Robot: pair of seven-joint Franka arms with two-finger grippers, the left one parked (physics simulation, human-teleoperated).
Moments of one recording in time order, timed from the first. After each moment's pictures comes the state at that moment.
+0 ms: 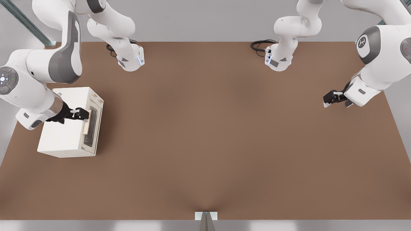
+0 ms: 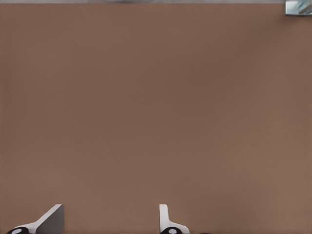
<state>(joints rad) 0.04 0.22 0.00 -1.34 -0.06 1.52 -0.06</state>
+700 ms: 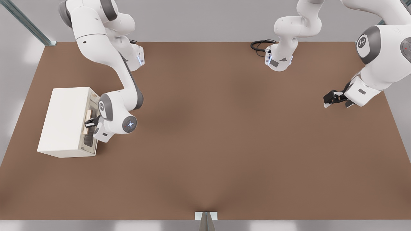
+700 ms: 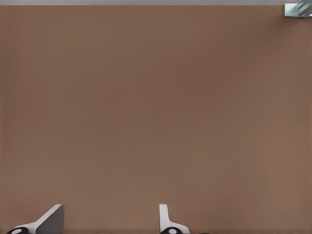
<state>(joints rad) 0.28 0.35 0.00 -1.83 -0.78 1.49 0.06</state>
